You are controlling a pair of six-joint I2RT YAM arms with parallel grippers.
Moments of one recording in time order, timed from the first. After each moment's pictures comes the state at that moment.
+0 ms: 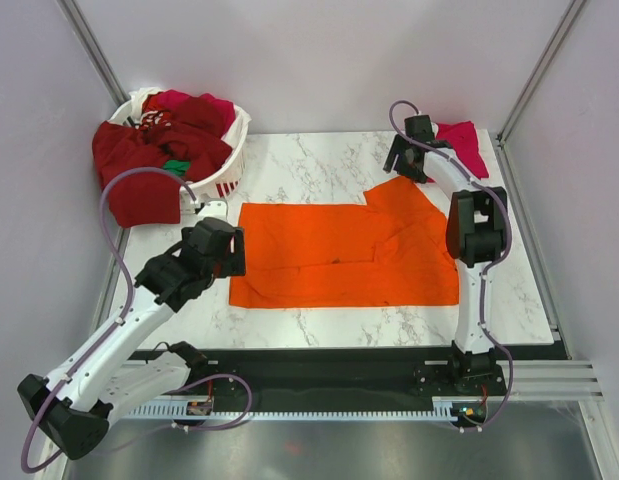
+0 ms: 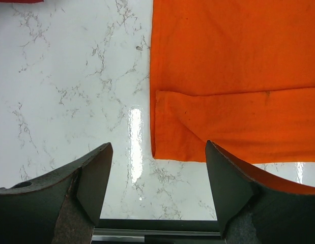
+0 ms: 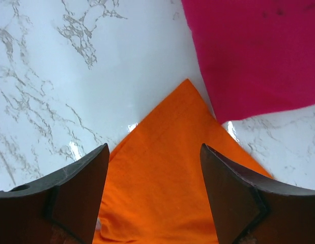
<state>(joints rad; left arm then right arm) -0.59 0.91 0.94 -0.86 -0.47 -0.42 0.13 2.28 1.91 -0.52 0.12 0.46</state>
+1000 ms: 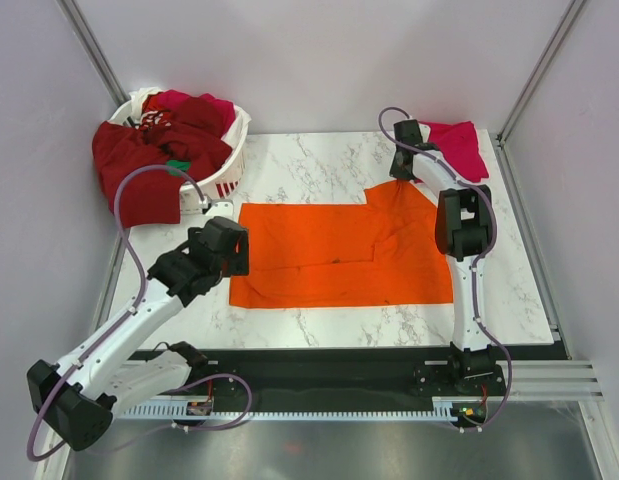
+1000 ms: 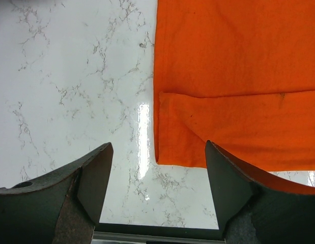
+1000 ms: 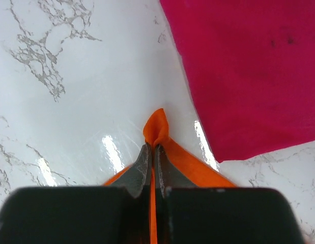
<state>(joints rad) -0.59 0.96 0.89 -0.81 -0.50 -0.42 0.16 2.45 2.07 -0.53 0.28 0.42</state>
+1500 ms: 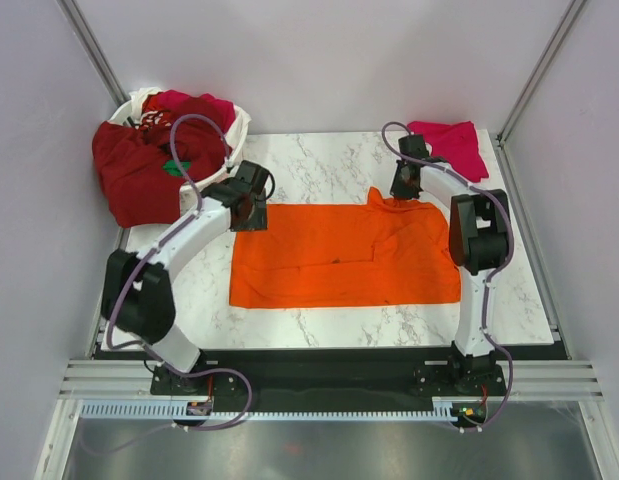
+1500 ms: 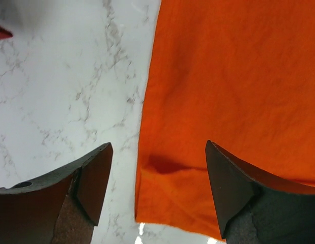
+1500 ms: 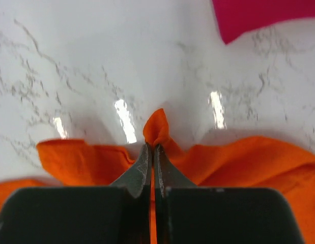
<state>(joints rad) -0.43 1.58 1.26 -0.76 -0.44 -0.42 0.17 2.22 1.71 -0.47 0.14 0.44</state>
